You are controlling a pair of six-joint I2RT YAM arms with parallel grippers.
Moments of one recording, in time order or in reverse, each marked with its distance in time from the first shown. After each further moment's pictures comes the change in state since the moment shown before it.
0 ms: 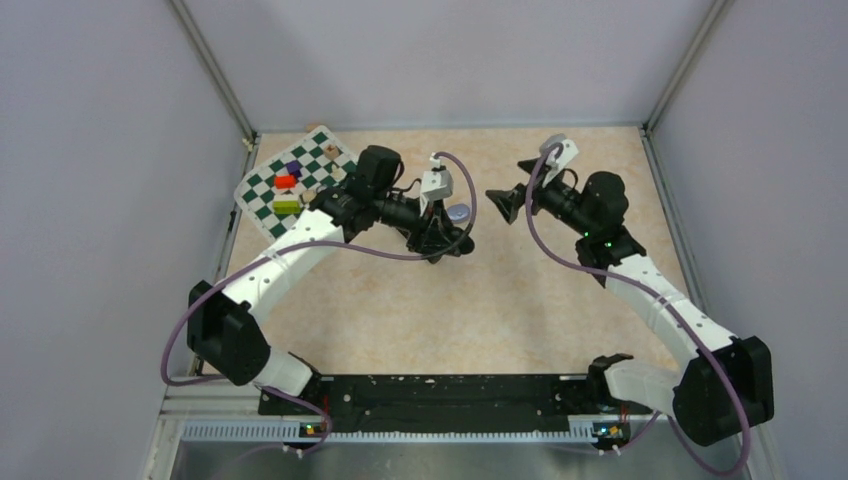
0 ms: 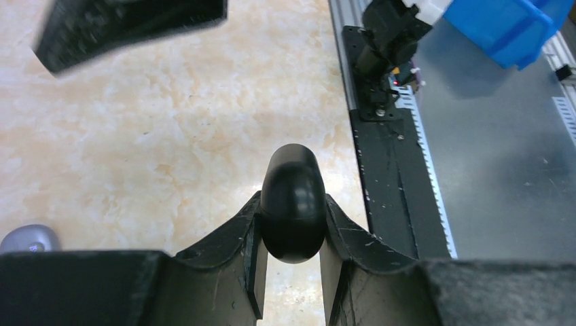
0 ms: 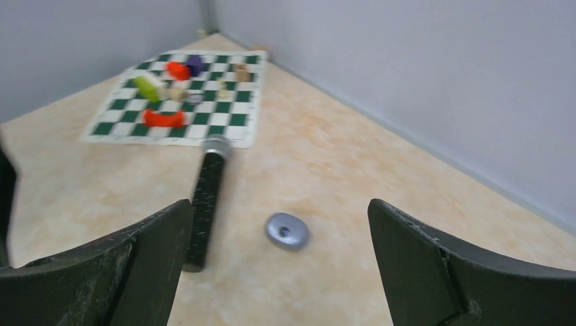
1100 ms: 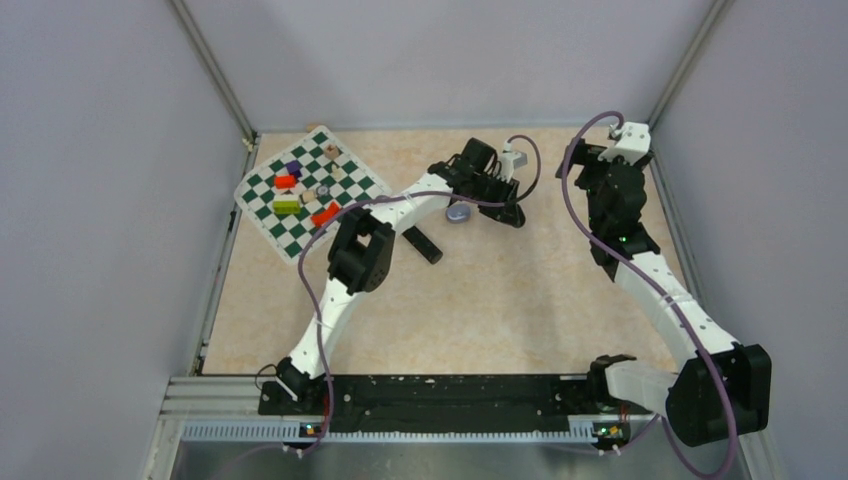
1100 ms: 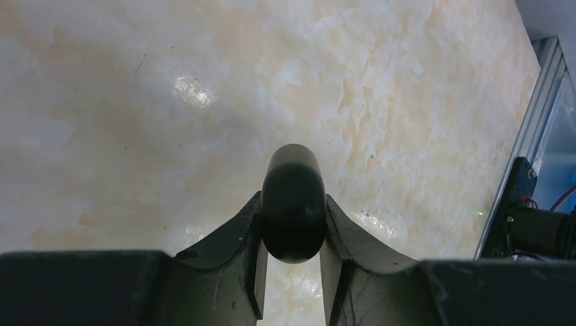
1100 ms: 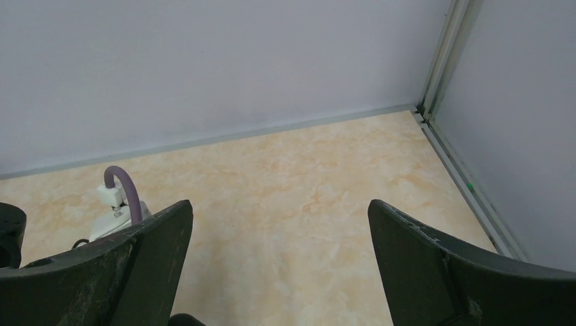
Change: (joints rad) left arm -0.108 1.001 0.844 0.030 -0.467 -0.562; right arm -0.144 -0.005 0.027 -0.053 0.892 0.129
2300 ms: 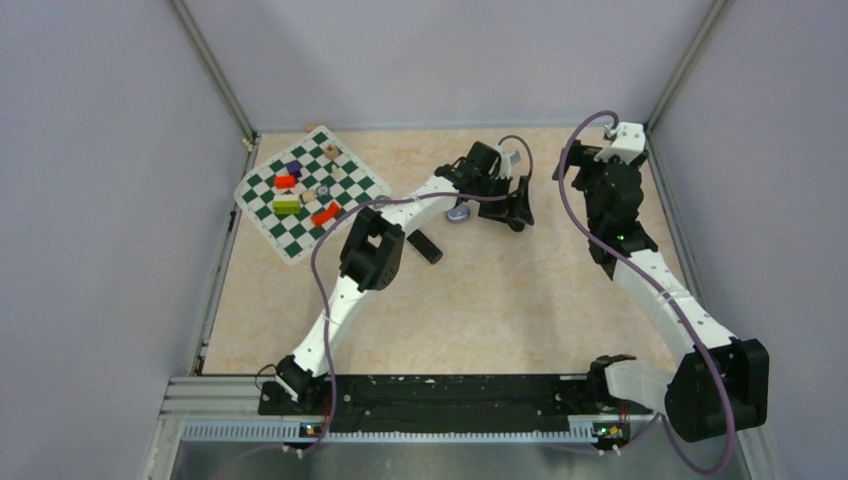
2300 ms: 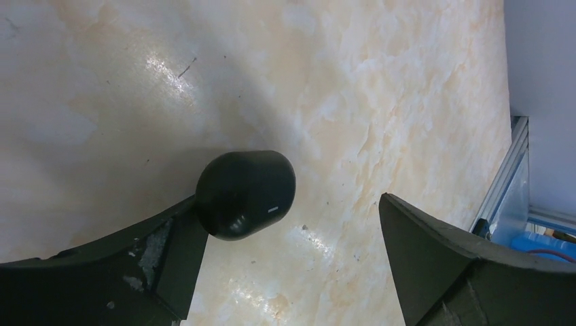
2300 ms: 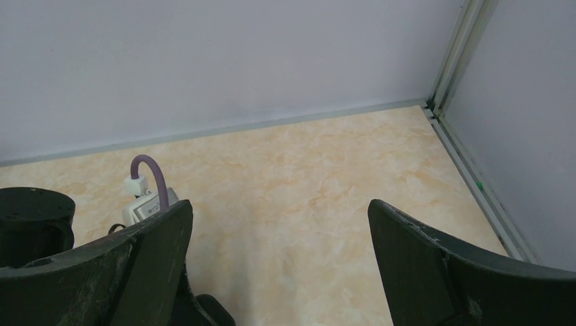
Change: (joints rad) left arm 0.002 0.137 0.139 -0.007 -0.076 -0.275; right arm 0.000 0.014 0.000 -0.007 -0.028 0.000
